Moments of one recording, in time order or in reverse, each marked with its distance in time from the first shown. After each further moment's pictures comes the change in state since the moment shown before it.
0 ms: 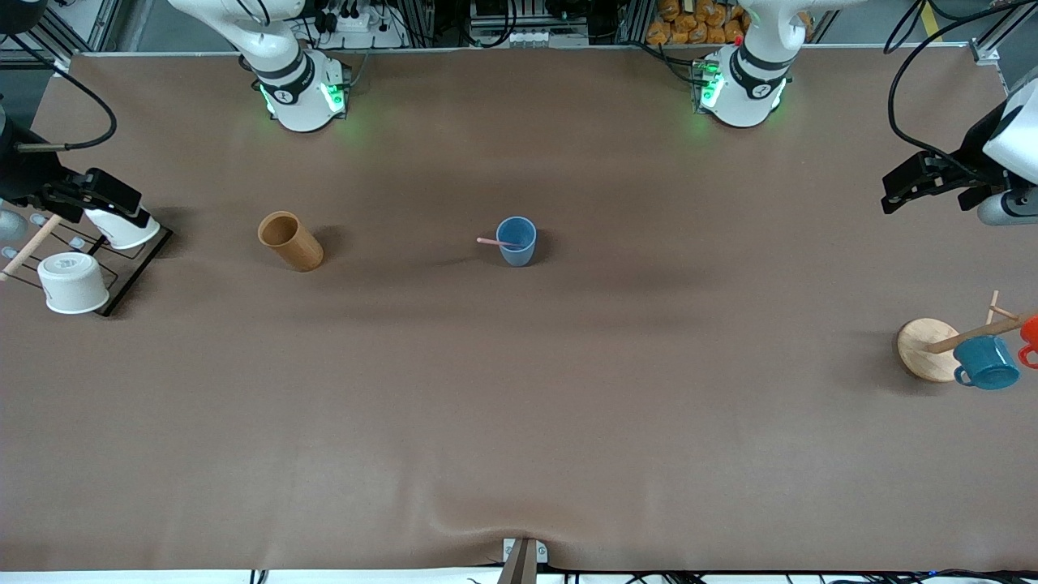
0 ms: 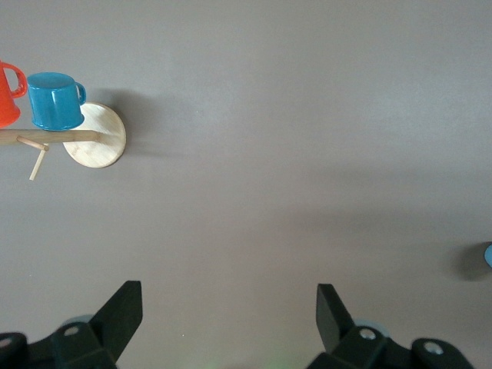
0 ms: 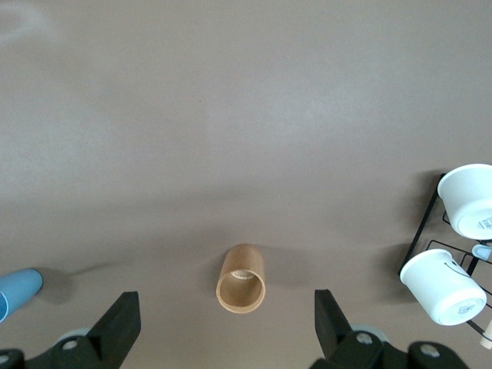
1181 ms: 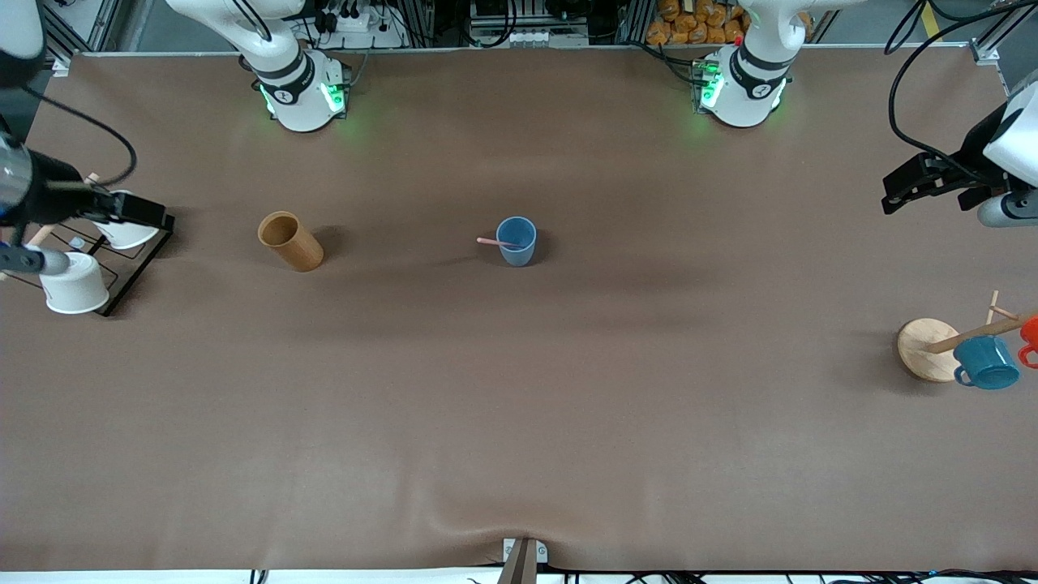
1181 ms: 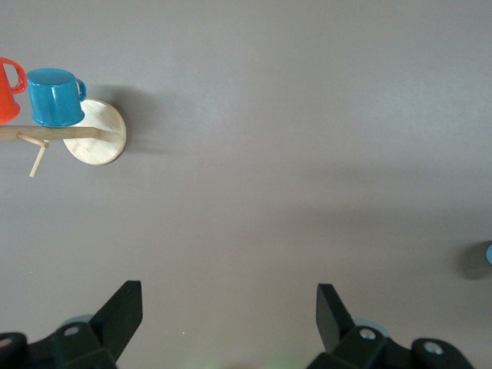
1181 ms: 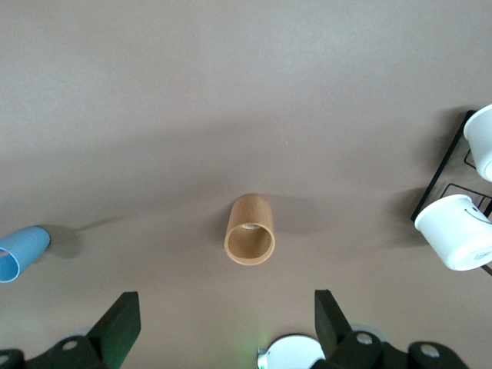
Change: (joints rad) left arm 0.002 0.000 0.001 -0.002 0.000 -0.005 0.000; right arm 0.062 0.088 -0.068 0.076 0.035 -0.176 0.034
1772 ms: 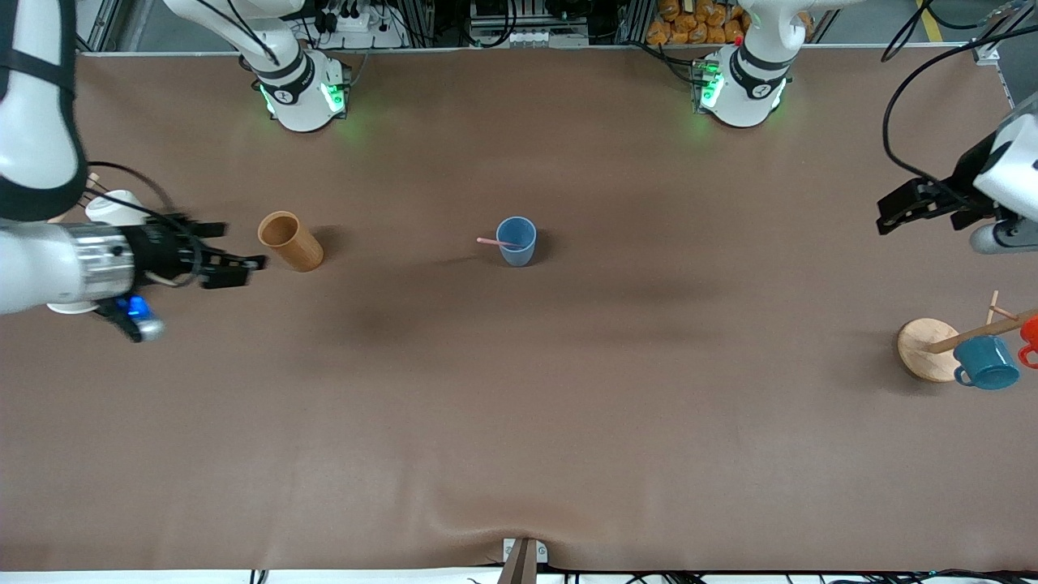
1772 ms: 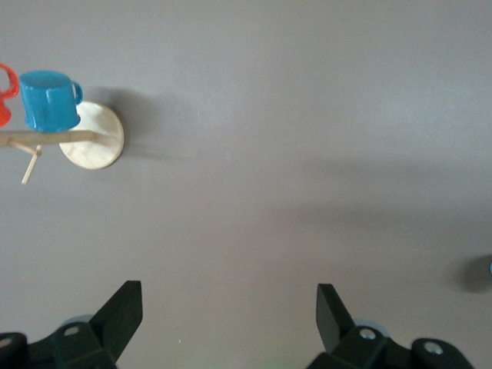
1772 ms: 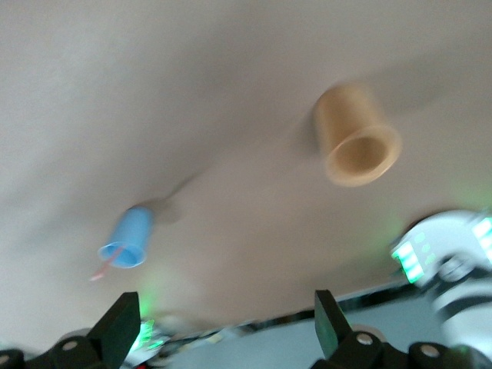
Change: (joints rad) left arm 0.014 0.040 -0.002 0.006 0.000 0.017 -0.009; right arm 0.050 0.300 -0.079 0.165 0.270 -0.168 0.359
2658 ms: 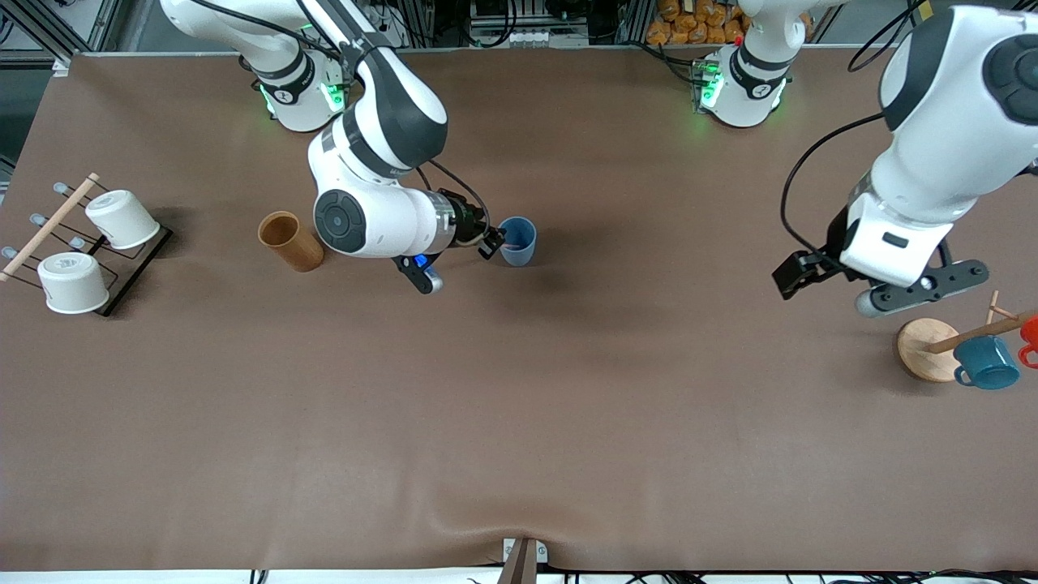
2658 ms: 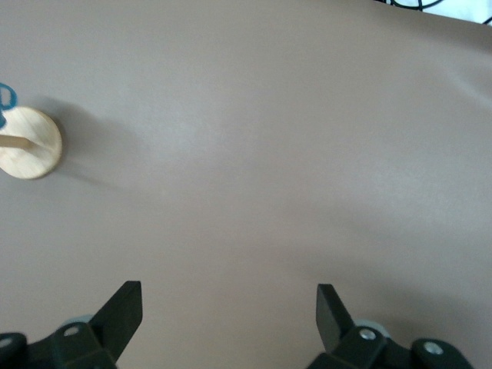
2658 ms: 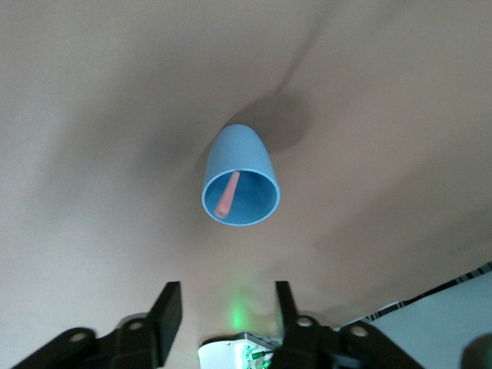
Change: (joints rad) left arm 0.169 0.133 -0.400 -0.004 0.130 0.224 -0.433; right arm 0.604 0.056 -0.007 -0.230 0.300 0.545 0.715
